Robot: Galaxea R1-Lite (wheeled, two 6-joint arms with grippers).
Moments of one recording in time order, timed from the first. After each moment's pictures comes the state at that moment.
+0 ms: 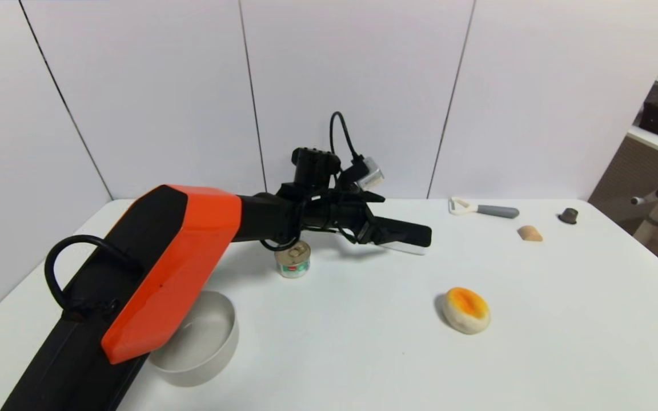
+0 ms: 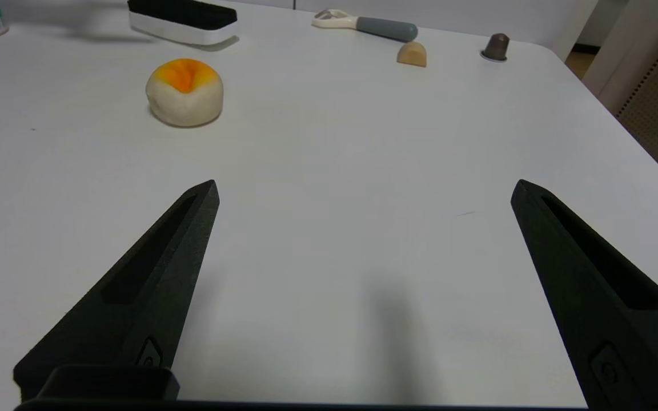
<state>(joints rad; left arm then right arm) -0.56 2.51 -1.98 -0.24 -0.67 0.39 0.00 0.00 0.00 0.01 0.04 -0.12</state>
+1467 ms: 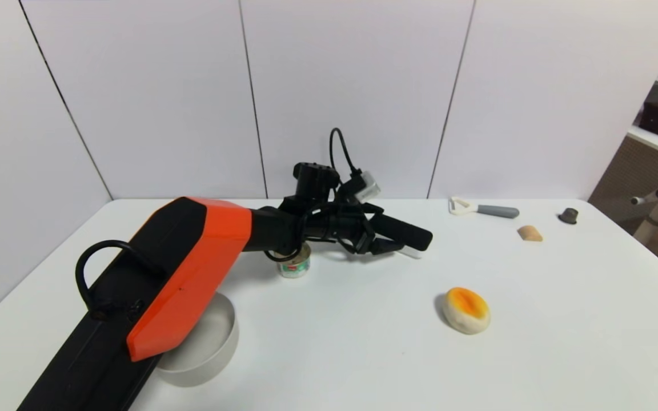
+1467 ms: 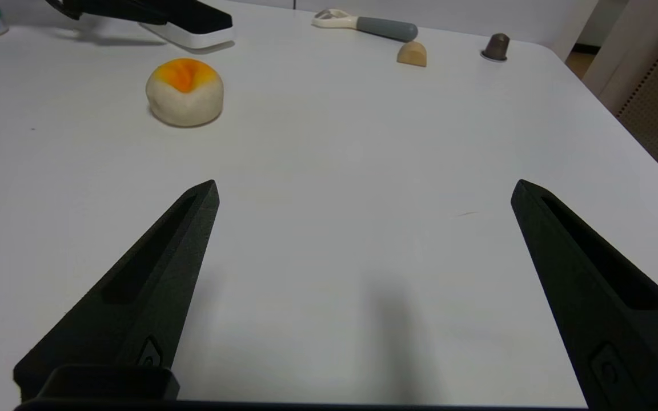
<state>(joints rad) -0.56 2.57 -1.99 -0.28 -0.71 0.37 0.00 0.00 0.00 0.01 0.04 -0.12</state>
